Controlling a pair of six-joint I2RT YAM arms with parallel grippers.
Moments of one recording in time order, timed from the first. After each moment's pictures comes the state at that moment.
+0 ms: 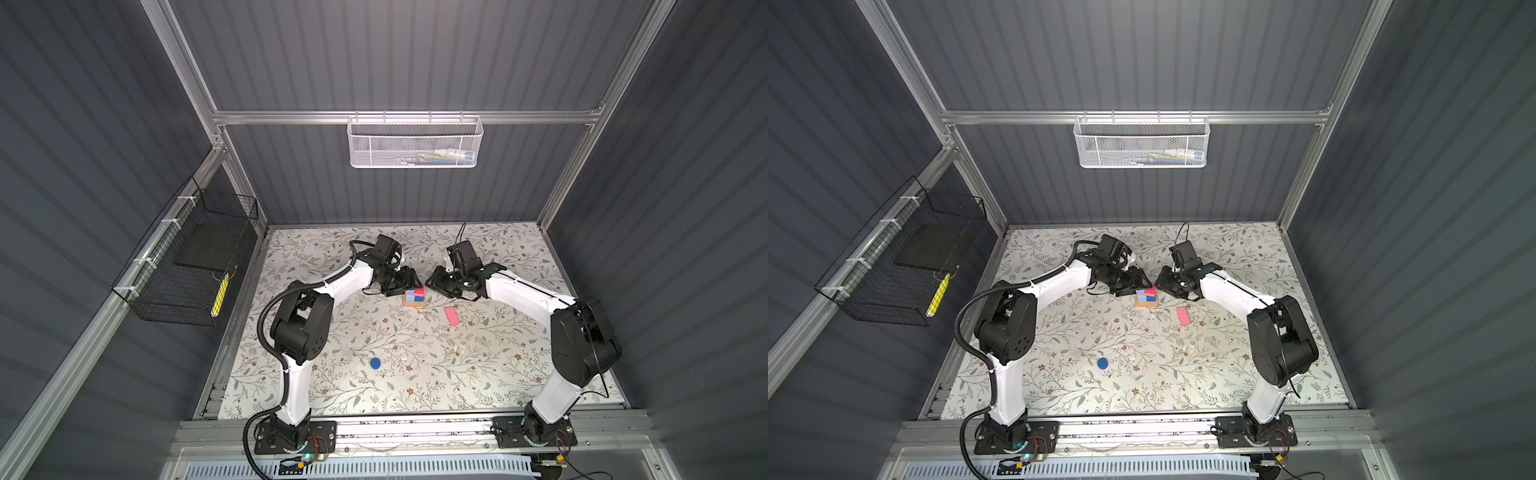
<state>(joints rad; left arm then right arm) -0.56 2.02 1.55 -0.53 0.50 -0.59 0.47 1.73 1.21 -0.39 -0.23 0.78</state>
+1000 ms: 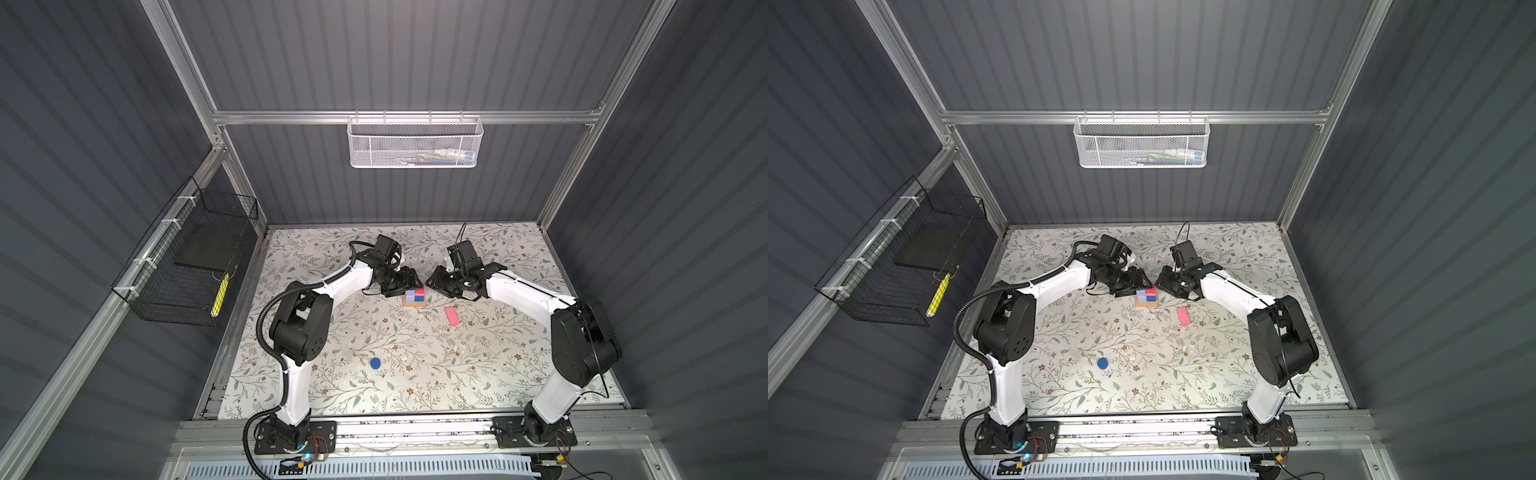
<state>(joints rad) -0.56 2.00 1.53 -0.53 0.50 -0.60 0.47 1.73 1.21 -0.39 -0.23 0.78</state>
